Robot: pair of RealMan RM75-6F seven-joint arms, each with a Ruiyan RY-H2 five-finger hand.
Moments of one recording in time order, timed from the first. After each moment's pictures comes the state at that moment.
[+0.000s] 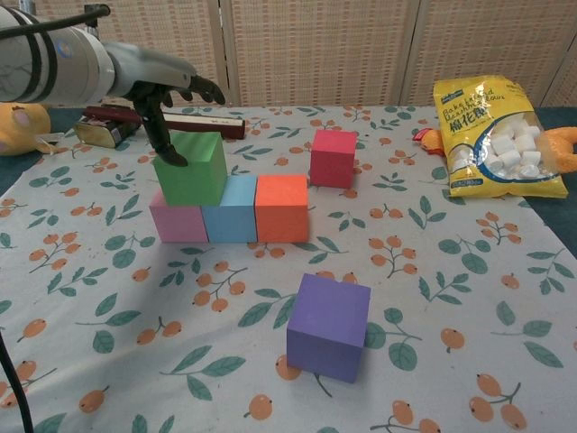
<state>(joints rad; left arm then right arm) -1.22 -1.27 -0.18 -1.87 0.23 1.06 0.79 0.24 -0.96 0.09 -1.71 -1.51 1.35 0.28</state>
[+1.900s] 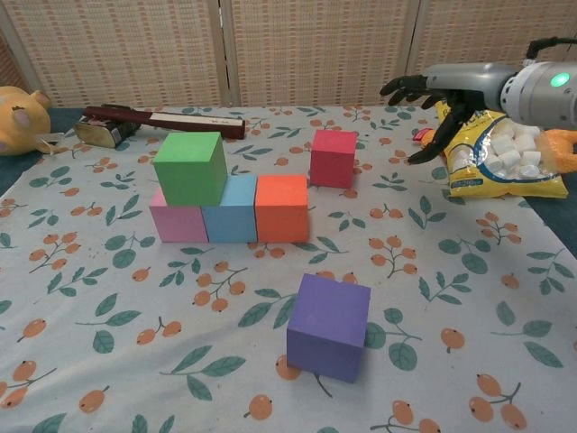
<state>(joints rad) -0.29 -1.15 0.04 -1.49 1.37 1.49 -0.04 0.88 -1.40 0.26 -1.34 -0.93 0.67 -0.11</state>
